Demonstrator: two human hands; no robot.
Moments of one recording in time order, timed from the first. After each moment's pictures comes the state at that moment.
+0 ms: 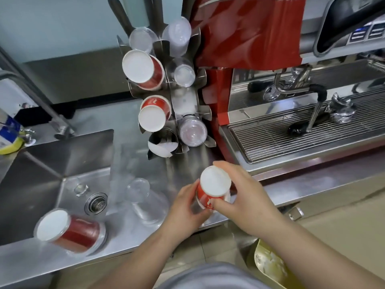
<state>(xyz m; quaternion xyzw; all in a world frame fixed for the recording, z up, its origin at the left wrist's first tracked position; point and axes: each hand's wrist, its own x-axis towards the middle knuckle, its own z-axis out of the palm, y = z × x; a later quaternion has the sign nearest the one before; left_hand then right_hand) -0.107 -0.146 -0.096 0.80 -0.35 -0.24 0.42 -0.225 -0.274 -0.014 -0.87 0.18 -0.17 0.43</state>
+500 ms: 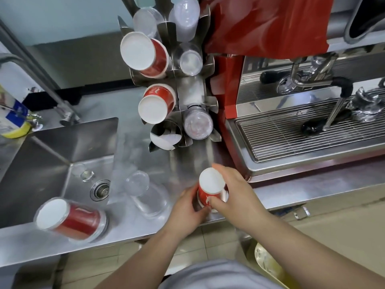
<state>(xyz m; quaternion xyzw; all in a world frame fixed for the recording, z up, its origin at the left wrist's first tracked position) -0.107 -0.154 -0.137 0.82 -0.26 -0.29 0.41 -0.203 -0.289 -0.073 -0.88 0.20 -0.11 0.42</state>
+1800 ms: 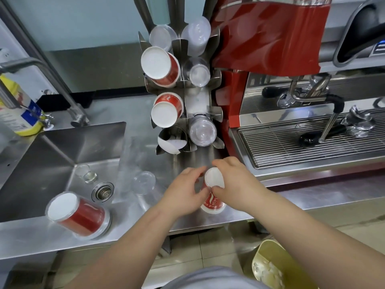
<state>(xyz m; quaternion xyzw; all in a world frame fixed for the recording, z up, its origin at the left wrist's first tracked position) -0.075 -0.162 -0.074 0.83 -0.39 -0.19 0.33 -0.174 -0.302 -0.026 -0.95 0.18 0.01 0.24</state>
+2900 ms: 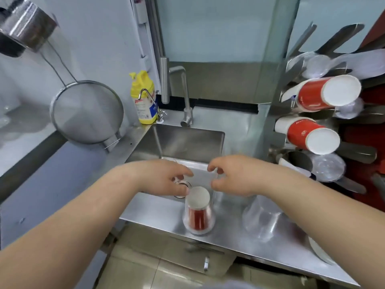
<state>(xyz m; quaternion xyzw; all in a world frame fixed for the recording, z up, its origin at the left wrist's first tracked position) 0.072 0.136 0.058 0.90 -0.33 -0.28 0.04 0.012 -0.074 0.059 -0.98 -0.08 0.15 0.14</state>
